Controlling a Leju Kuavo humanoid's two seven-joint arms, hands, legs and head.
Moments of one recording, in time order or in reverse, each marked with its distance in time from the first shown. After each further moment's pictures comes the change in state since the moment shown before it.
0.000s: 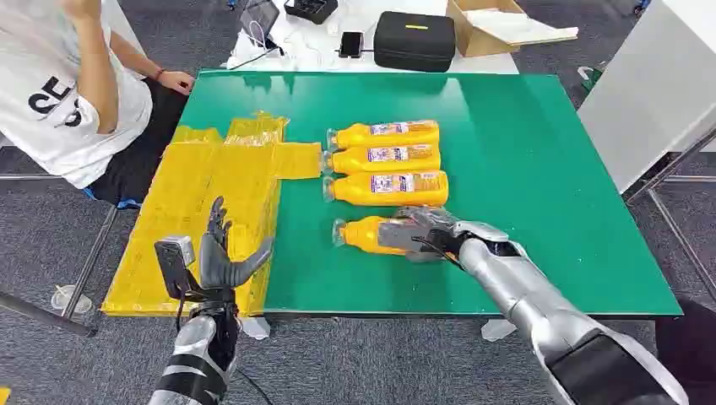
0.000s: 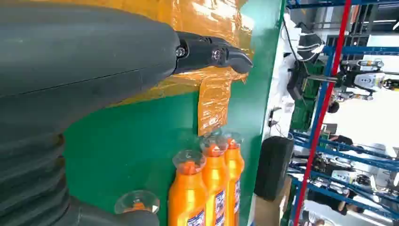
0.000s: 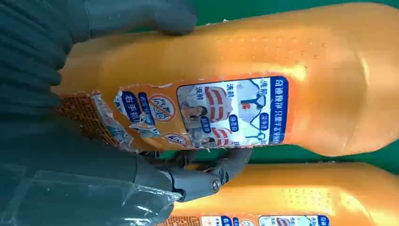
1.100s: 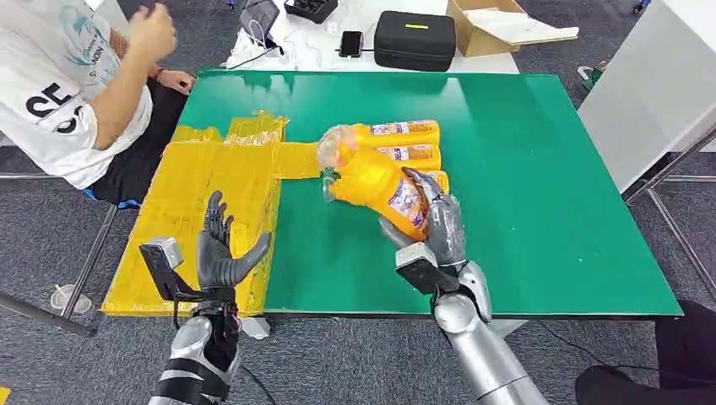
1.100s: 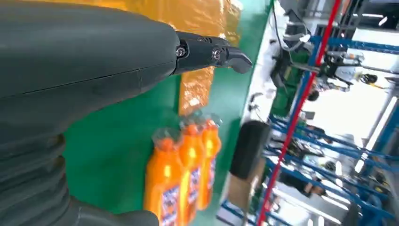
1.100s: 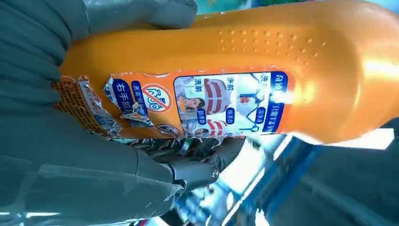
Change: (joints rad) left arm 0.039 -0.007 -0.038 -0.111 0.131 -0.060 0.019; right arm 0.469 0.215 -0.387 -0.602 -0.153 -0.776 -0.503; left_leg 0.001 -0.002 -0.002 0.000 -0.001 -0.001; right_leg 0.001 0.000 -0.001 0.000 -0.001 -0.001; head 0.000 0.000
